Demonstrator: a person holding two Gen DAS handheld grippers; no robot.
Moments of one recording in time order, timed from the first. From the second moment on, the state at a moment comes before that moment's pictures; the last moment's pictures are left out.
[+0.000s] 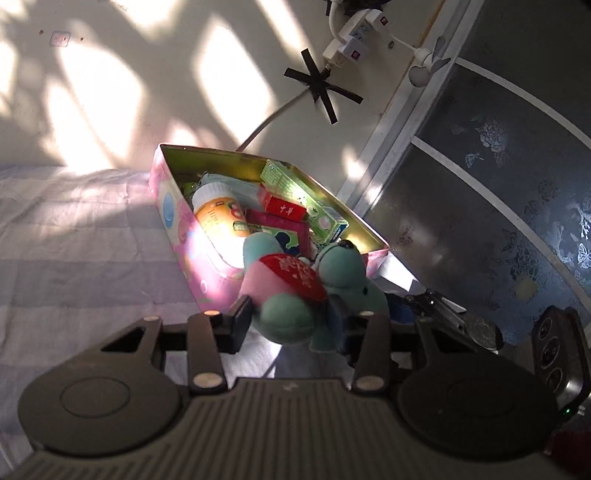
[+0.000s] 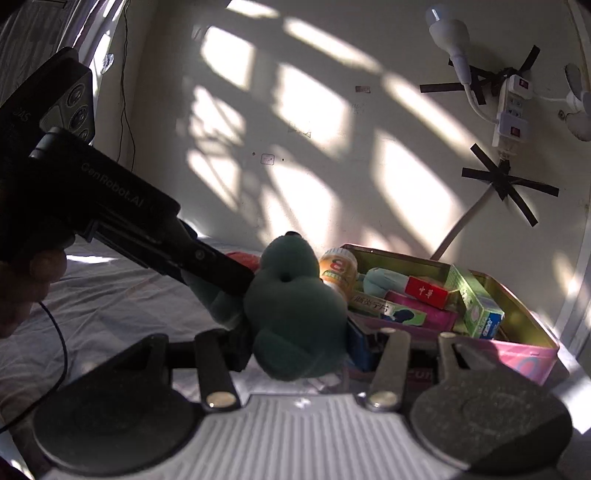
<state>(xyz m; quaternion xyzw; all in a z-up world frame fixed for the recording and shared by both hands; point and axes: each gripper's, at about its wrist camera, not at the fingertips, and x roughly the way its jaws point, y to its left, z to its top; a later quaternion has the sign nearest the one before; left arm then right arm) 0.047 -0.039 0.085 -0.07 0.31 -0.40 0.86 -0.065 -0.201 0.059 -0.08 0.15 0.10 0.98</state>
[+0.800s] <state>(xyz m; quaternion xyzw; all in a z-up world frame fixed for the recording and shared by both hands) 0.132 -0.178 0.082 0.11 0.28 -0.25 0.92 0.078 -0.297 0.040 -0.06 0.19 0.03 0.98</state>
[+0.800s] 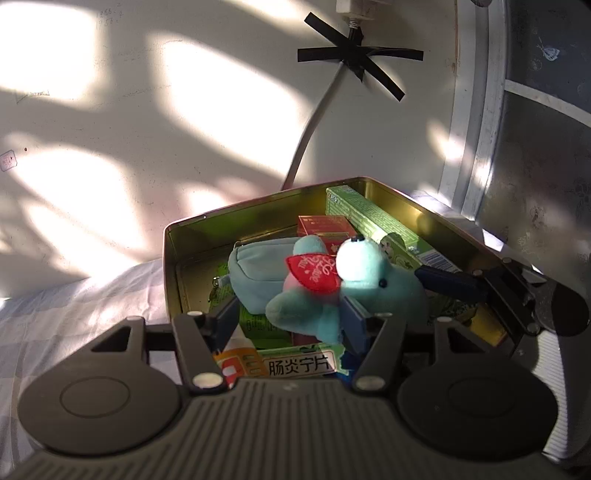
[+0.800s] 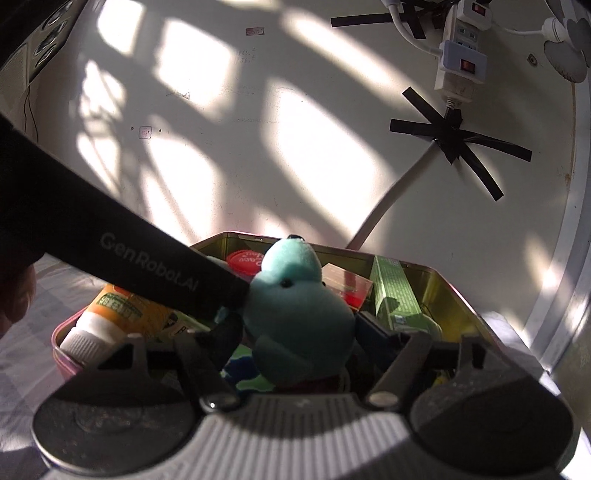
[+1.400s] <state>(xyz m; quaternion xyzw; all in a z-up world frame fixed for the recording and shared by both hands) 0.003 -0.110 0.094 0.11 0.19 -0.19 0.96 -0.081 -0.293 0.062 0.11 0.13 0.00 0.98</state>
